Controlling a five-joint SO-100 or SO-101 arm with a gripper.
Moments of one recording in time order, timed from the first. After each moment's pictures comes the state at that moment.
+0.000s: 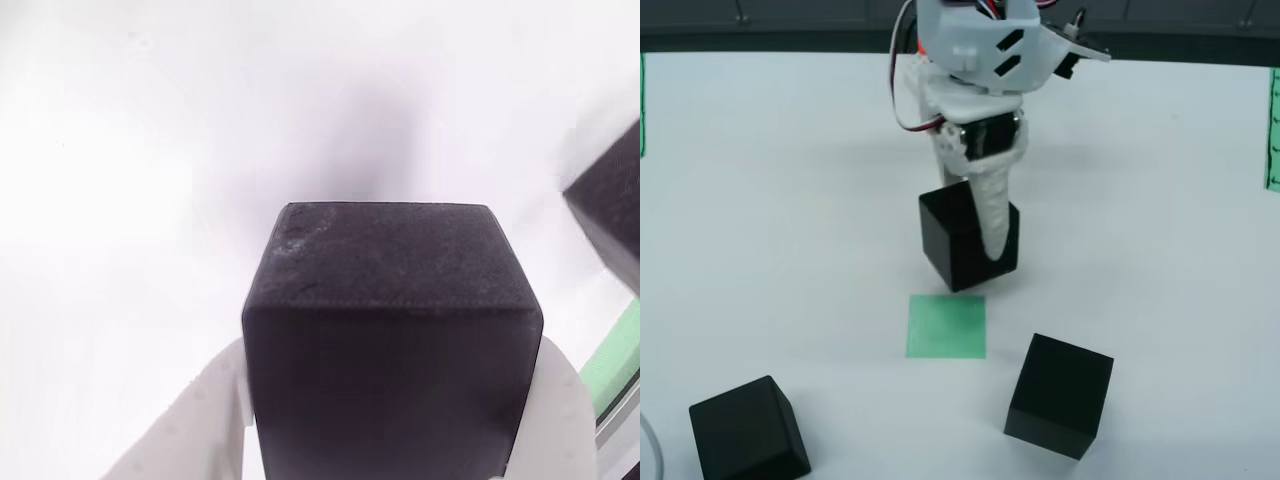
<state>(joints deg) -4.2 105.8 111.2 76.7 -24.8</state>
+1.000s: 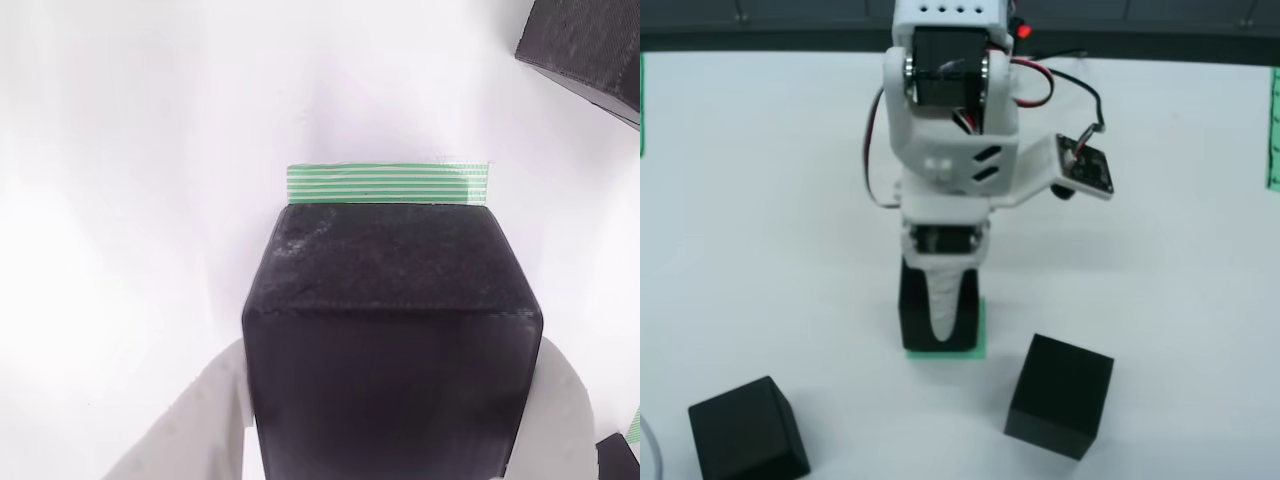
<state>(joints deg) -2.5 75.2 83.1 83.8 -2.6</state>
